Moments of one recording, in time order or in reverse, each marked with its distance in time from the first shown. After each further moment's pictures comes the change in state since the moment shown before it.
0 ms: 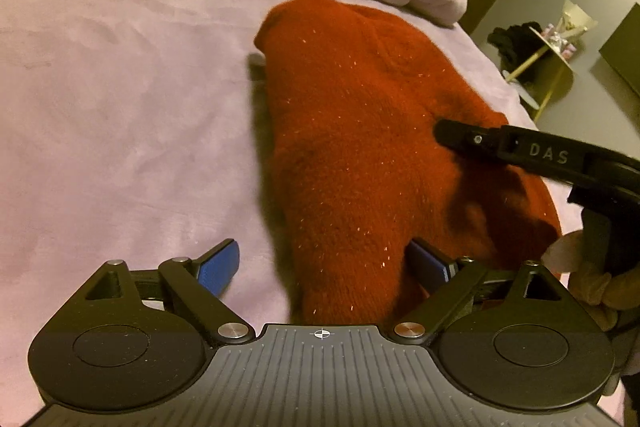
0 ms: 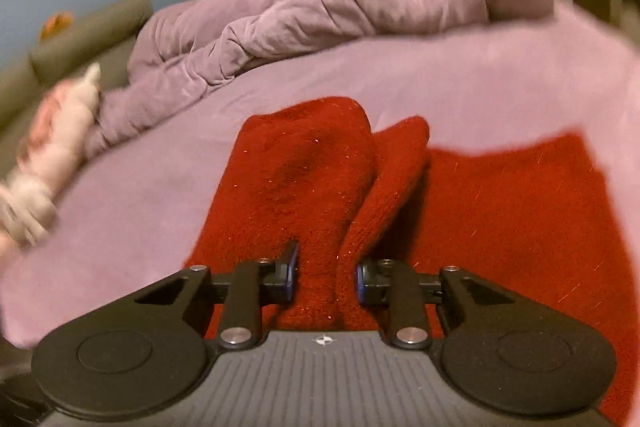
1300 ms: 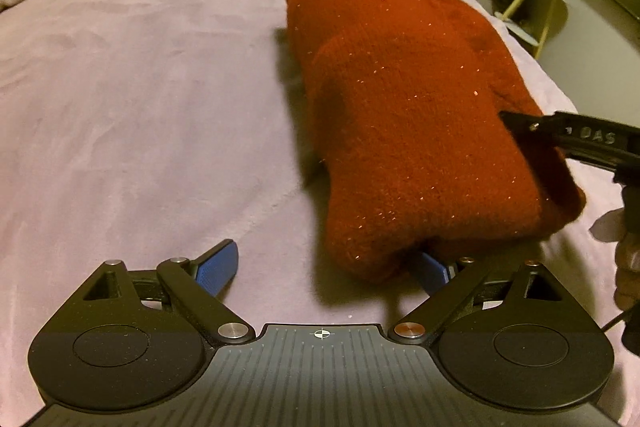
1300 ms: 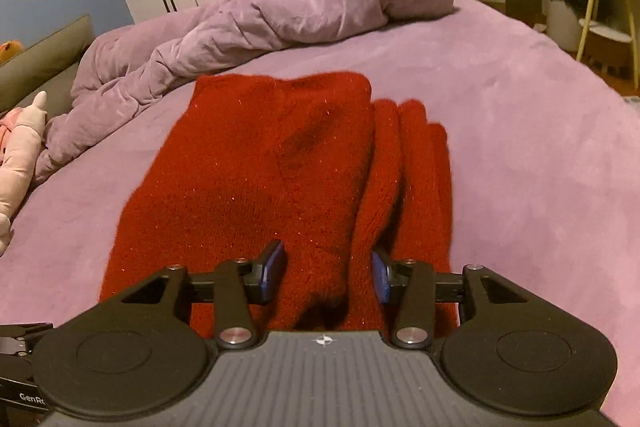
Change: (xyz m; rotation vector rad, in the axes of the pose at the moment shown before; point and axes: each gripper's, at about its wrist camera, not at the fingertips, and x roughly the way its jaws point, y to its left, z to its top) left arm 0.020 -0.055 -0.032 0.160 0.079 0.068; right arm -0.055 -0.095 -0.051 0.173 -0.002 -0.113
